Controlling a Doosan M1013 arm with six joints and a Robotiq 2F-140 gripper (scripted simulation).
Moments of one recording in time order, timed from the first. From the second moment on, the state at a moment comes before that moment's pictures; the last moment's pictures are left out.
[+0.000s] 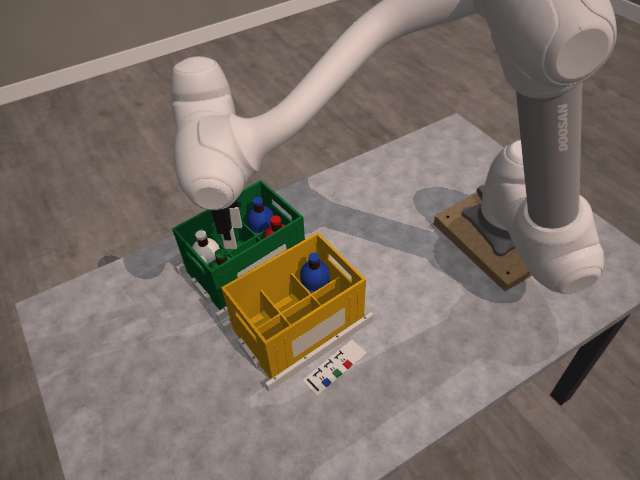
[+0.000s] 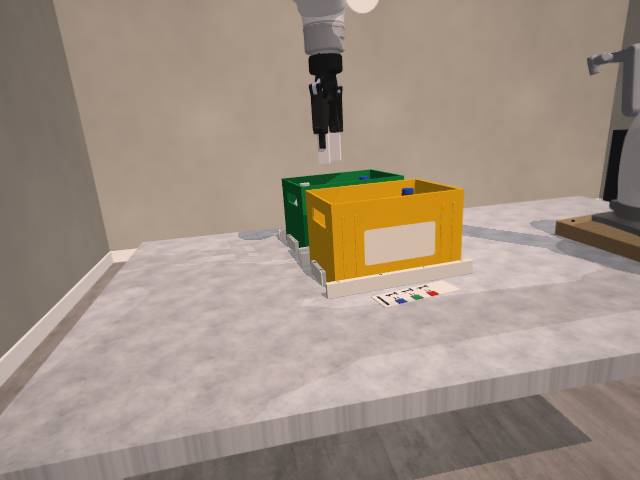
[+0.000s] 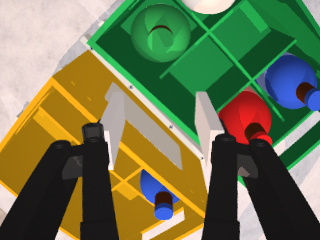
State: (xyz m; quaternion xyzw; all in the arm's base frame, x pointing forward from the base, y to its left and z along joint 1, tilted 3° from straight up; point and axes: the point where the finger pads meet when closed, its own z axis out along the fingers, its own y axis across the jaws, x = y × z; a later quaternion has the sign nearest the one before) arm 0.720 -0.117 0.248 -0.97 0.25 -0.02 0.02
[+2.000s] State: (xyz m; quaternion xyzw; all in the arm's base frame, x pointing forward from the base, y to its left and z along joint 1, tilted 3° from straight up) arm 0.764 -0.137 0.199 -0.97 0.25 -0.02 0.02
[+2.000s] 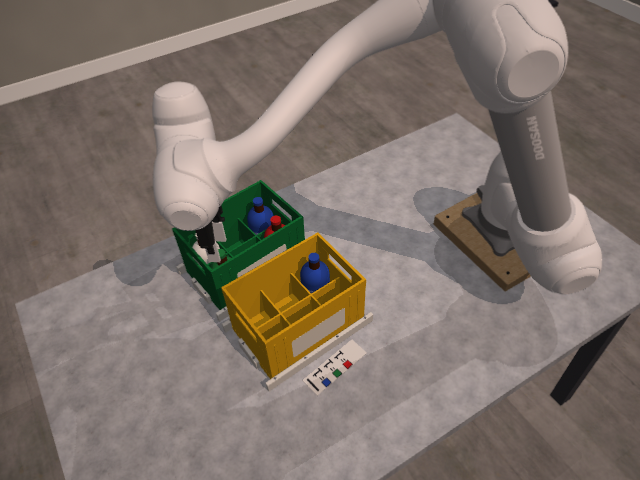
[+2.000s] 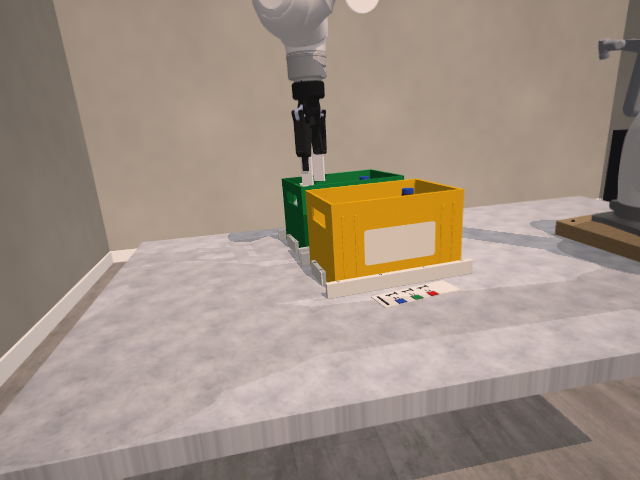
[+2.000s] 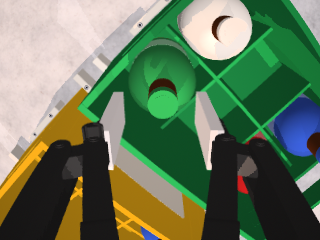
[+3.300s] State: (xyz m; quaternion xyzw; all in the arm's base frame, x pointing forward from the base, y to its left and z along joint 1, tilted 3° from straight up) arm 0.765 -0.136 0.163 -0.97 0.25 -0.02 0.02
